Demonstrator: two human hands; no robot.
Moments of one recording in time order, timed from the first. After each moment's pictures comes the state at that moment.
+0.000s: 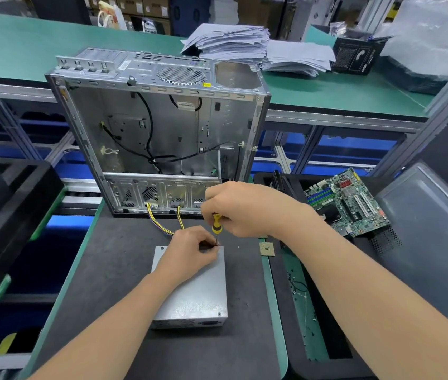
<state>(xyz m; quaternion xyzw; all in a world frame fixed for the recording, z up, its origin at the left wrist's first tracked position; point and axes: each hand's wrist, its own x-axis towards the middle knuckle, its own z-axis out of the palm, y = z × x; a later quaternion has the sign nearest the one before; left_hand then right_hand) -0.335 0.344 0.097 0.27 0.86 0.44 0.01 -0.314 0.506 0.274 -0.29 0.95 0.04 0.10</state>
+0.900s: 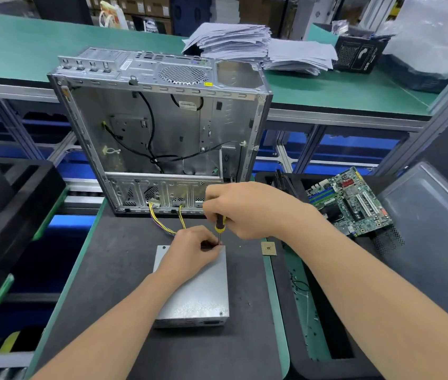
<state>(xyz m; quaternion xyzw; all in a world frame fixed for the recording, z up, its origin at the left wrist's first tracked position) -0.336 0.345 0.095 0.27 0.86 0.44 0.00 -0.311 0.509 0.271 -0.30 0.95 0.07 0.08</state>
